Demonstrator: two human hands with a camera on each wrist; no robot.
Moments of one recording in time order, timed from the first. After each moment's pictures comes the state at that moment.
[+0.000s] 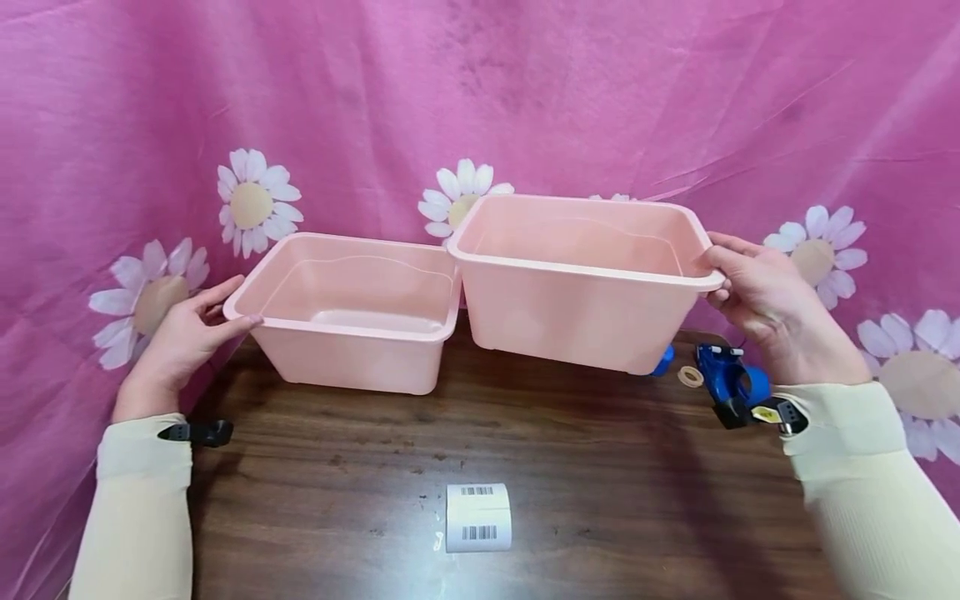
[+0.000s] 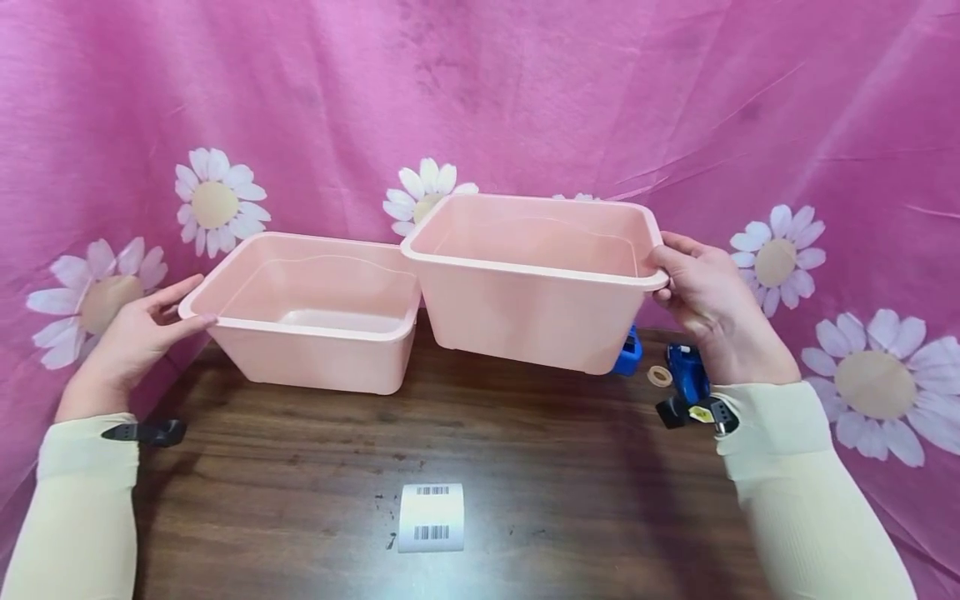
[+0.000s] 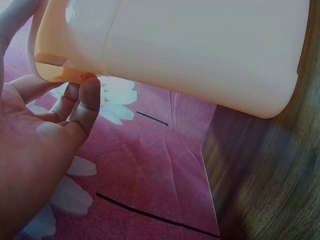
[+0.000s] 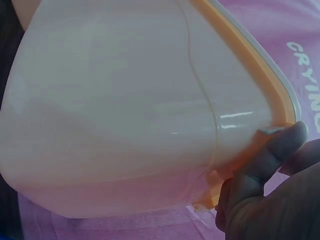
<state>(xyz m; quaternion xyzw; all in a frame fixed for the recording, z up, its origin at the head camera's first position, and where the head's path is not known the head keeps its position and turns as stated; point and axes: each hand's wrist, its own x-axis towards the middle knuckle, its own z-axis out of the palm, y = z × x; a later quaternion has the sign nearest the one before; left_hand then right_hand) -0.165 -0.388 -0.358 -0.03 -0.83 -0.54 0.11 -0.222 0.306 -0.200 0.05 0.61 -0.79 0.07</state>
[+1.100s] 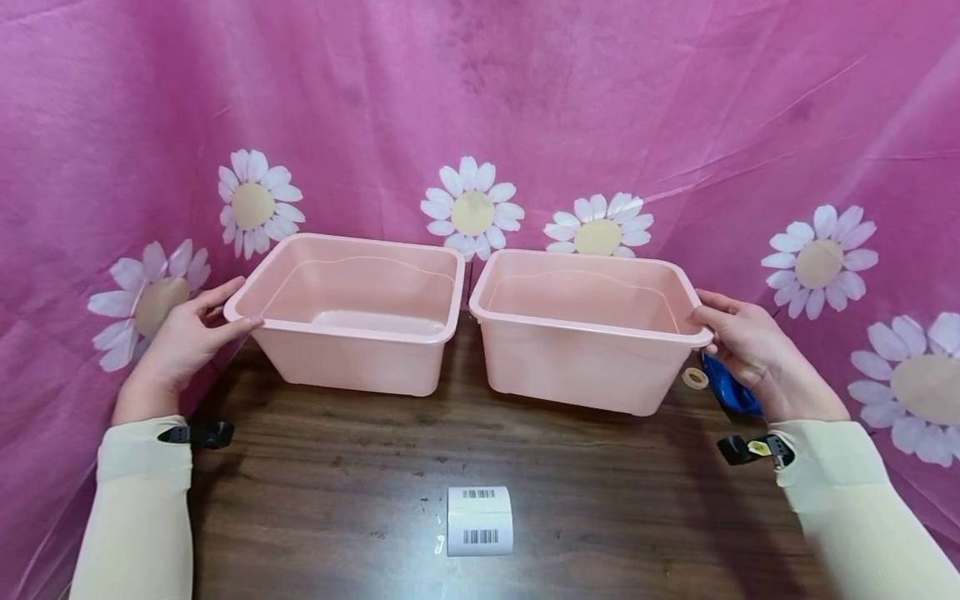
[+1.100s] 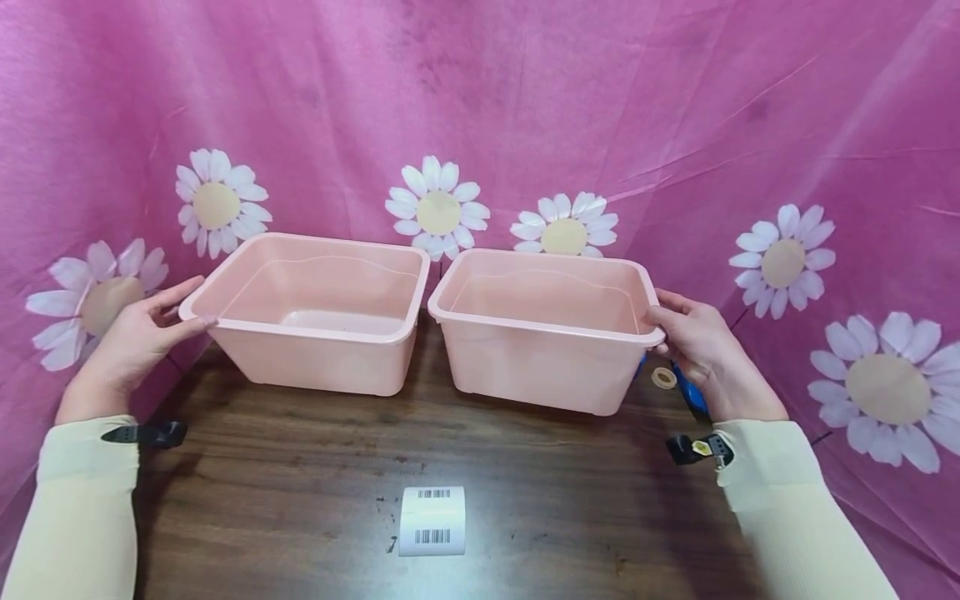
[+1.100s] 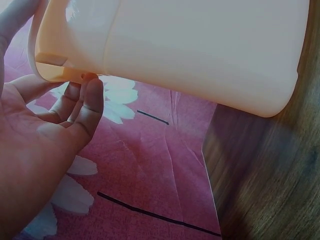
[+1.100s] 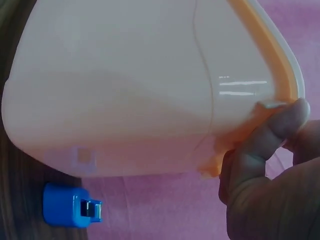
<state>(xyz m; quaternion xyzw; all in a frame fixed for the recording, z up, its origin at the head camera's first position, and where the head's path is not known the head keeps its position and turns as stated) -0.166 -0.389 -0.361 -0.03 -0.83 -0.54 0.12 -0.226 0.337 -0.283 0.04 0.70 -0.71 0.09</state>
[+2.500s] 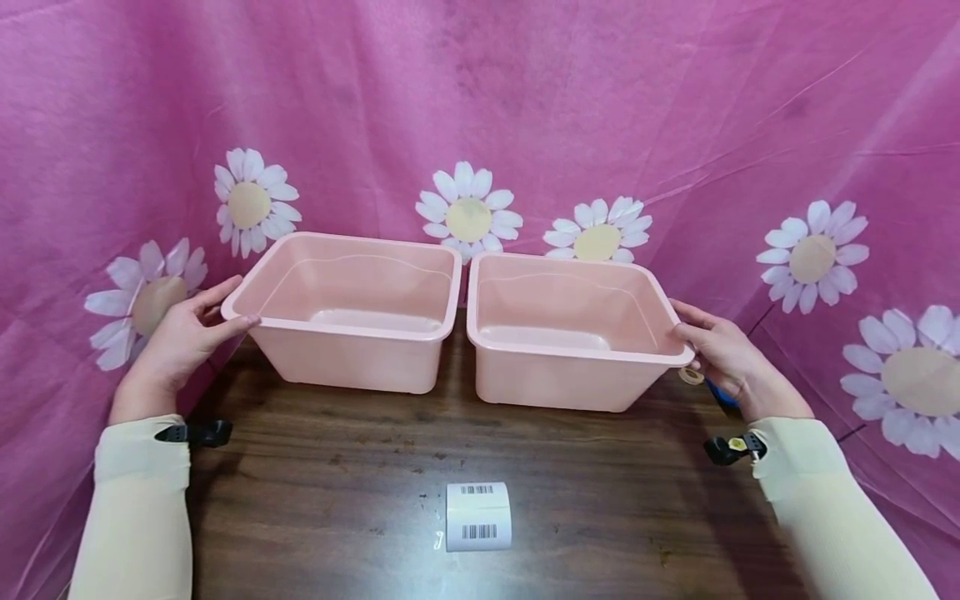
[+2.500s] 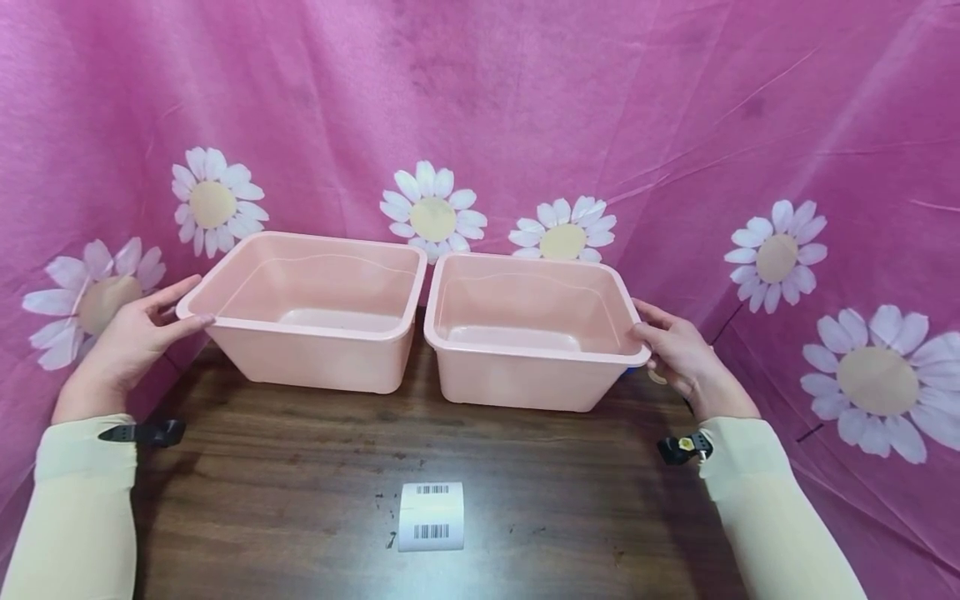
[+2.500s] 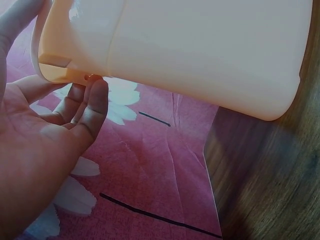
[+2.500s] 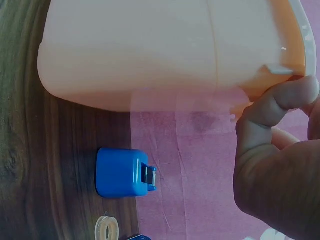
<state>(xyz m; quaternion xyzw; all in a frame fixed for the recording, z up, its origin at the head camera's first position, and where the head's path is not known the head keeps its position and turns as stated) -0.167 -0.388 -0.359 -0.02 -0.85 -0.52 0.10 -0.239 0.358 -0.334 0.00 0.72 -0.68 0.12</state>
